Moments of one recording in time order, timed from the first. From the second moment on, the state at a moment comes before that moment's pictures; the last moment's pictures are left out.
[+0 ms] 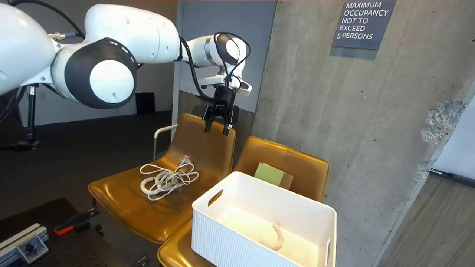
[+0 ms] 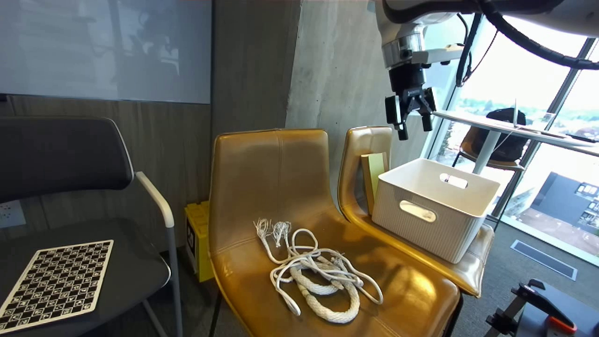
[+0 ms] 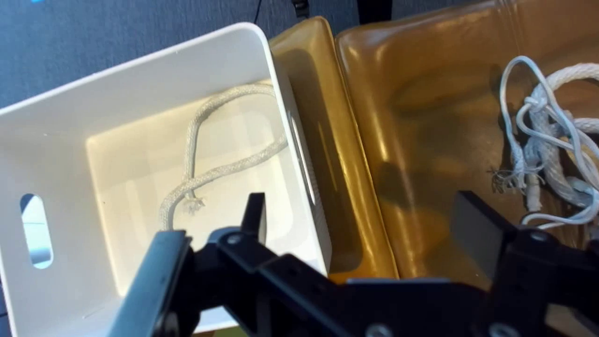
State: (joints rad) arm 0.03 1.06 -0.09 -0.46 -0.14 1.10 0.11
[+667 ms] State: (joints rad) arm 0.08 1.12 -0.08 -0.46 -0.17 0.90 -0.01
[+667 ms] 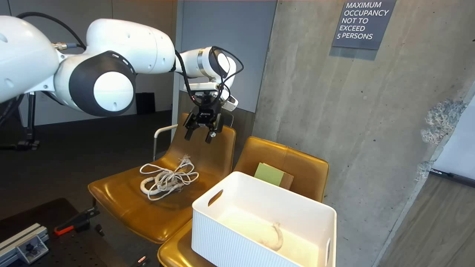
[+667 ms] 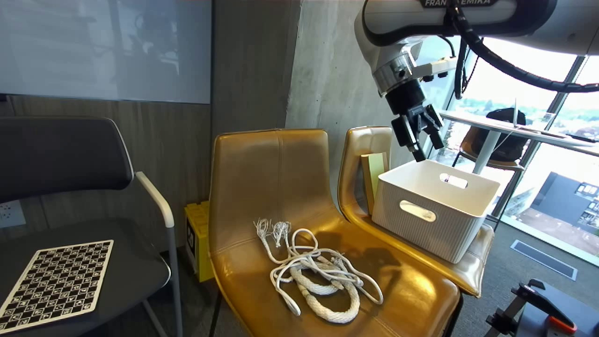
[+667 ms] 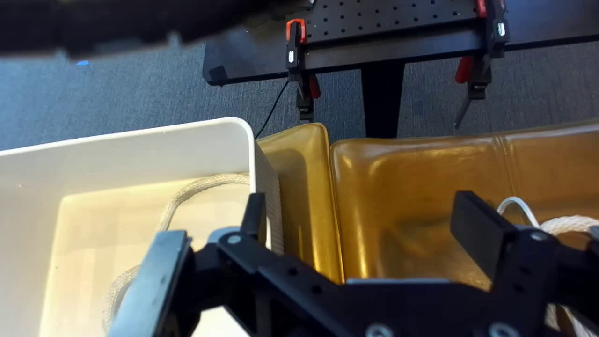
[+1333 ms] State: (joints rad) arm 0.13 1.18 -0.16 -0.46 -0.31 0.91 0.00
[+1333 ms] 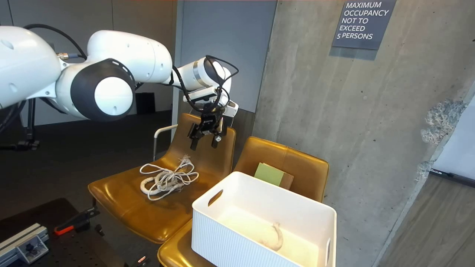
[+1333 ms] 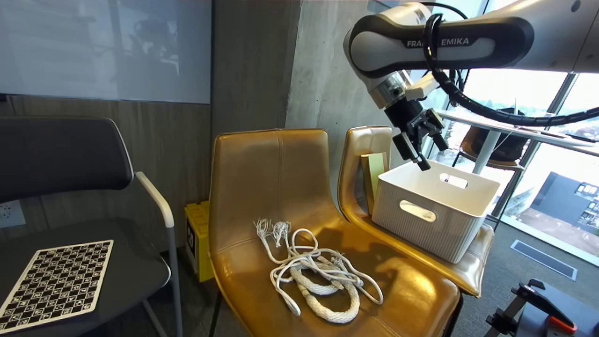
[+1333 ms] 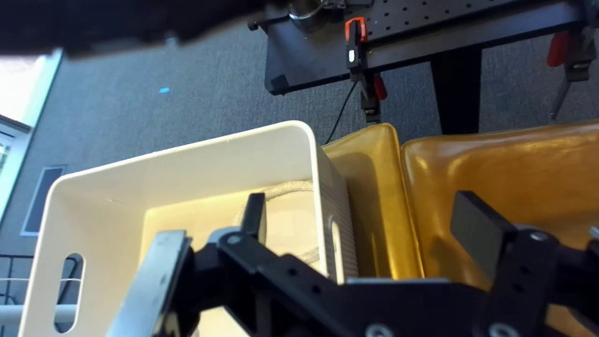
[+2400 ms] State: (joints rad) arm 0.16 1.22 -0.16 -0.46 -0.35 1.13 -0.07
